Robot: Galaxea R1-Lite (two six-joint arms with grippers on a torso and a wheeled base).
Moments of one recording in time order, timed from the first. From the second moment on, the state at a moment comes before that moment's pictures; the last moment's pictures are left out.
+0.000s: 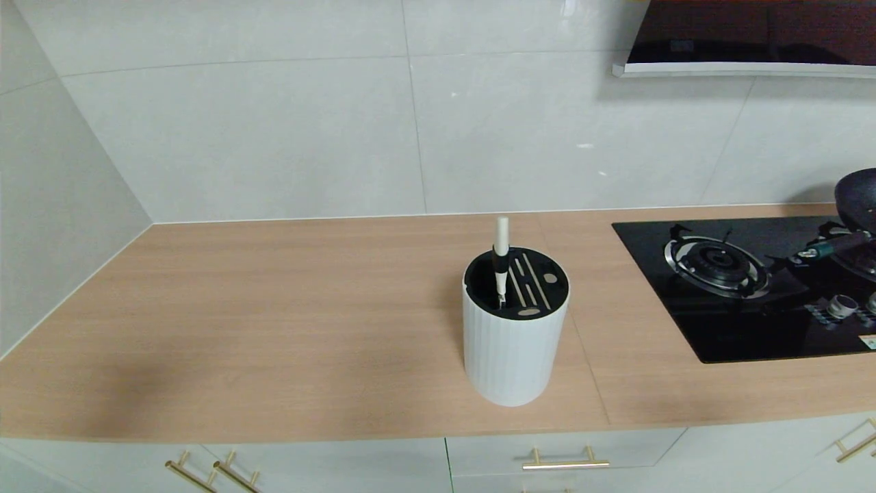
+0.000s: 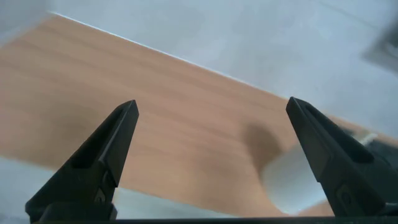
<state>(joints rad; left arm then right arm) -0.33 0.56 -0.73 0.10 0.48 -0.34 0.09 0.20 -0.46 0.11 -0.13 -0.01</state>
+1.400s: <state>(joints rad) 0.00 0.00 0.00 0.00 0.00 0.02 0.00 0.00 0.00 0.00 0.02 -0.01</state>
